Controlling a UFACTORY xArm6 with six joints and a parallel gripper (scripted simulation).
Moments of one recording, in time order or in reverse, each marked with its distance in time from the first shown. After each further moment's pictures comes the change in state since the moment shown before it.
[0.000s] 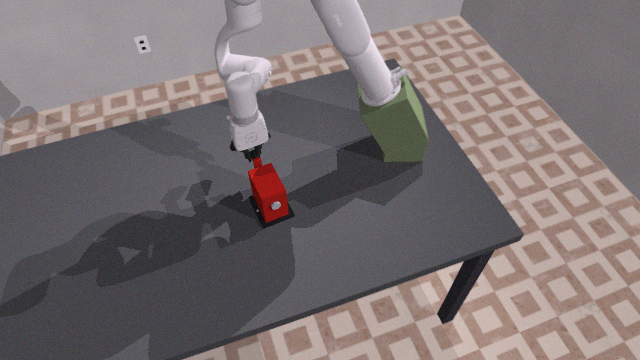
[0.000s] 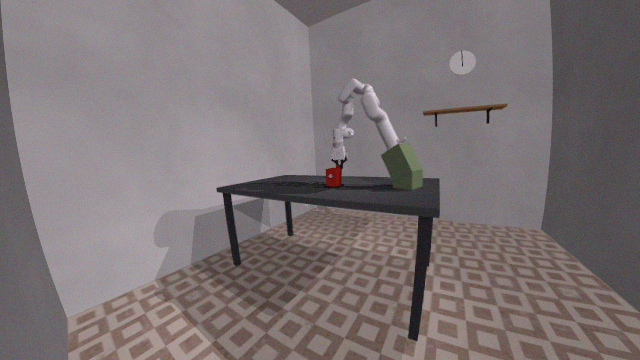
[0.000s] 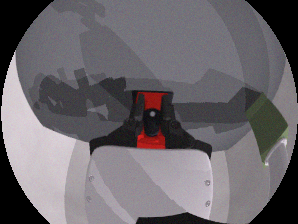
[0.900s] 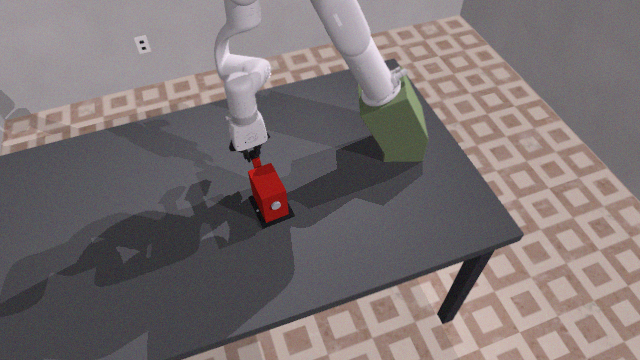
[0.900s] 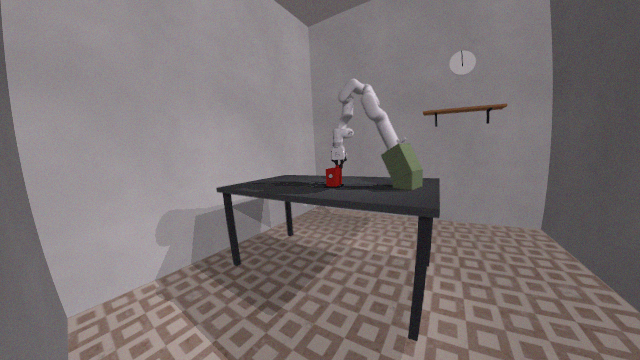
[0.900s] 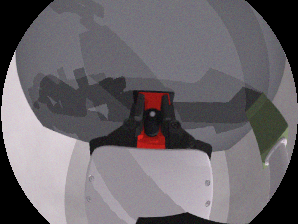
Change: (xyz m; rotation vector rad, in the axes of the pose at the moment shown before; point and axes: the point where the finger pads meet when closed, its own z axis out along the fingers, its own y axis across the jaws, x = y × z) arm 0.000 -0.003 0.000 0.000 0.000 0.000
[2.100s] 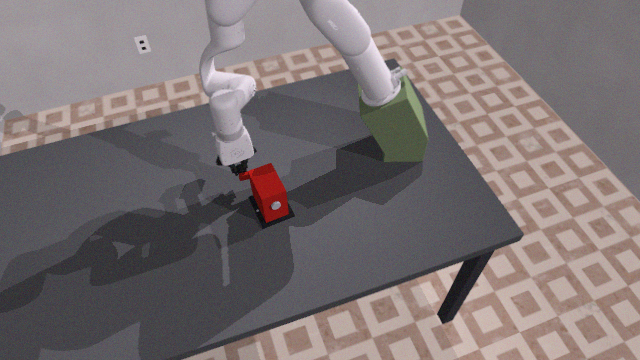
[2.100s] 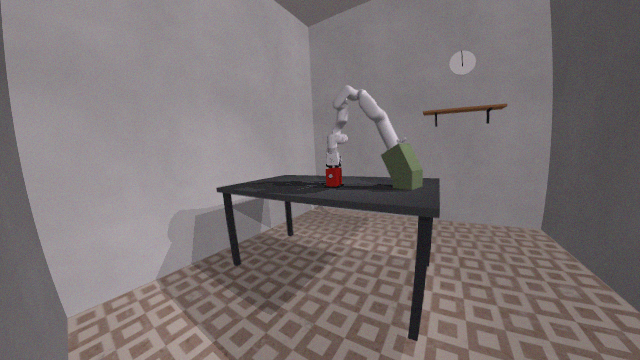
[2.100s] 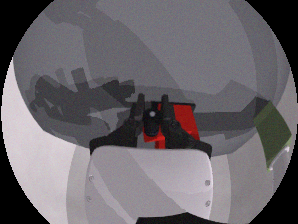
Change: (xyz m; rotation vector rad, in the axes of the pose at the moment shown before) arm 0.000 -0.047 0.041 -0.002 -0.001 0.000
